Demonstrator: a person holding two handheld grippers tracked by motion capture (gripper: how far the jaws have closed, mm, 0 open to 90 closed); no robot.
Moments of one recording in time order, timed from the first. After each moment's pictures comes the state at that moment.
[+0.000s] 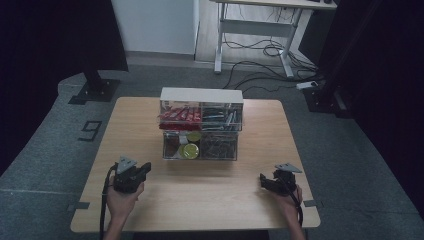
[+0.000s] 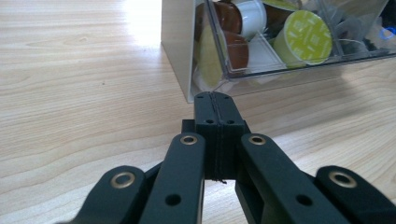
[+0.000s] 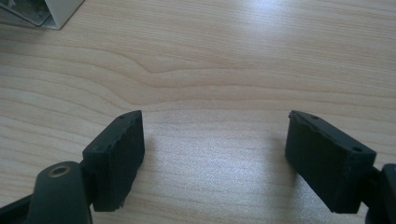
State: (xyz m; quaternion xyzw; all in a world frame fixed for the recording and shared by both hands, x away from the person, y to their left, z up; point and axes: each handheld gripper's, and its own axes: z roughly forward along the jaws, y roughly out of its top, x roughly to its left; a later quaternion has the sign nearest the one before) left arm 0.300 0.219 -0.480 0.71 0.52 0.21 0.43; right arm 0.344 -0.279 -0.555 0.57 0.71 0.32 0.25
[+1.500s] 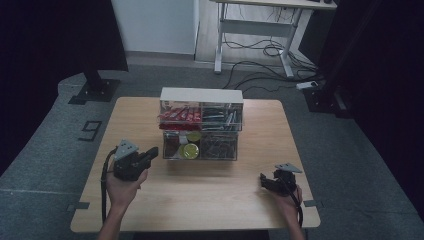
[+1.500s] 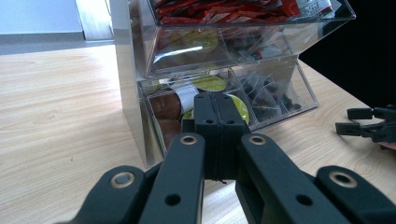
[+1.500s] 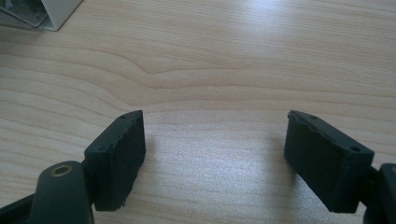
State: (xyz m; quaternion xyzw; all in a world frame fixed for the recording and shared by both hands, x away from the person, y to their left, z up) left arm 0.301 0.198 -0.403 0.71 0.46 0.21 0.49; right arm 0.344 -0.279 -0.555 0.58 0.71 0.32 0.25
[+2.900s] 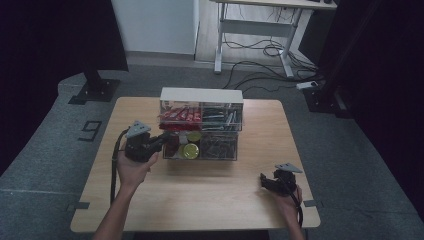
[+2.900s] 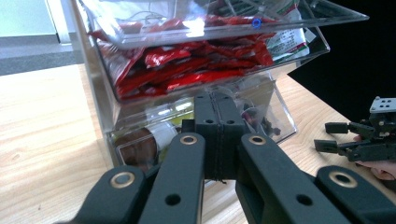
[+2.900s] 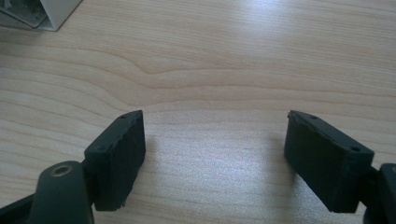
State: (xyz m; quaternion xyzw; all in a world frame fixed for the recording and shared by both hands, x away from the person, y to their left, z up) left arm 0.338 0.173 -0.370 0.73 0.44 0.18 0.49; right arm 0.344 -0.279 -0.555 0.58 0.71 0.32 0.25
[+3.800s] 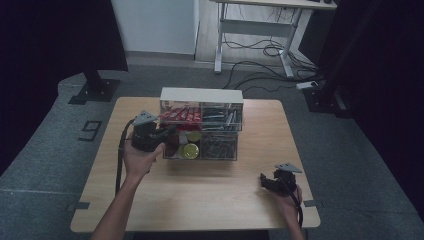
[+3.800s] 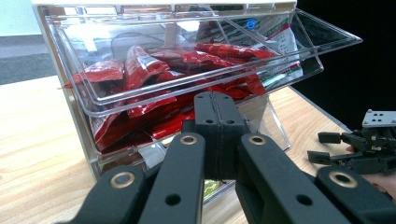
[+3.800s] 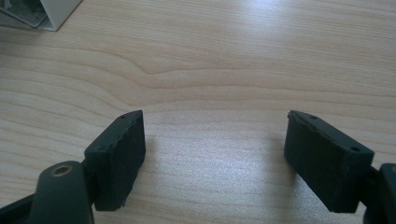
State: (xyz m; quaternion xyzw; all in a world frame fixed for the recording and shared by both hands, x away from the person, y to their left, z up) left arm 0.360 0.159 -0.356 0.73 0.44 0.17 0.49; right arm 0.344 -0.279 -0.555 0.58 0.71 0.32 0.25
